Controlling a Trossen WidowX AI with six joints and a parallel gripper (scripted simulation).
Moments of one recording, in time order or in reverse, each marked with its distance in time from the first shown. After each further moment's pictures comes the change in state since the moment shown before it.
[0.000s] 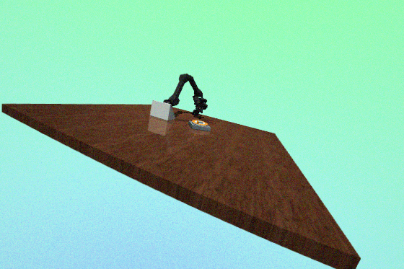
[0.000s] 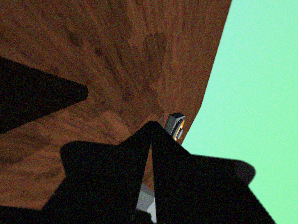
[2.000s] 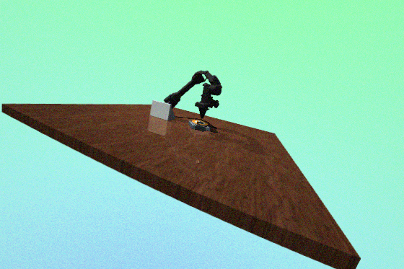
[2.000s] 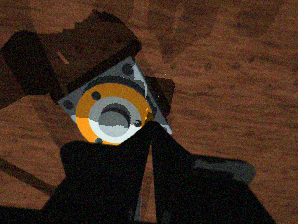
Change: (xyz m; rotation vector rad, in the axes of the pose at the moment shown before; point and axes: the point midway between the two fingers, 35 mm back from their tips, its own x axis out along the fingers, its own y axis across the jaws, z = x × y) arm 0.292 -0.206 -0.199 0.809 0.378 0.923
